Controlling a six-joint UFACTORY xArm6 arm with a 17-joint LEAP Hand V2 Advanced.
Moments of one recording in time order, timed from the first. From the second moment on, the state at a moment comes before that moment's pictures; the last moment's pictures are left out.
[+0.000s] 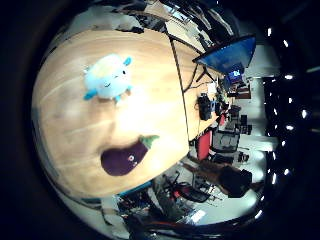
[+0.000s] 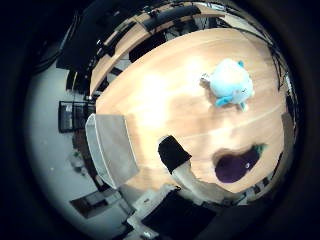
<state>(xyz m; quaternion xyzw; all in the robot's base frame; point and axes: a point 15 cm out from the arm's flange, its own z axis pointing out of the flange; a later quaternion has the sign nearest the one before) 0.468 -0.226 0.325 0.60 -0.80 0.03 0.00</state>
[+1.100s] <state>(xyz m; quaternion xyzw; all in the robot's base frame) 0.519 -0.267 0.198 0.59 -0.80 -0.03 0.04</state>
